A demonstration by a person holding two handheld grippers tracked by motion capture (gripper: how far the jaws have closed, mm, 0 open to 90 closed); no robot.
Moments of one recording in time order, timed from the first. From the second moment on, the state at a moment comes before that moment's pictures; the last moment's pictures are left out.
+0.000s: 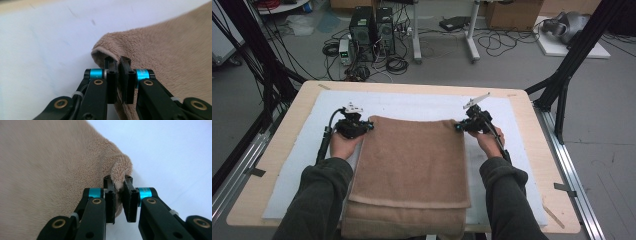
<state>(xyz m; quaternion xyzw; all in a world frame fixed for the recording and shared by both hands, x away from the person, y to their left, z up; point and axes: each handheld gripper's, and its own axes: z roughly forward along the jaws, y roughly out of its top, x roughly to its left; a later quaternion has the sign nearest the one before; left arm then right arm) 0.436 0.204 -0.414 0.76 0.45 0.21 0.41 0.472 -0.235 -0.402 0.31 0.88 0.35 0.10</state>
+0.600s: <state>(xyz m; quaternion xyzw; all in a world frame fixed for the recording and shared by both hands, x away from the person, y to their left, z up) 0.438 0.235 -0.361 0.74 0.45 0.25 0.43 0.490 -0.233 -0.337 0.32 0.86 0.36 0.15</state>
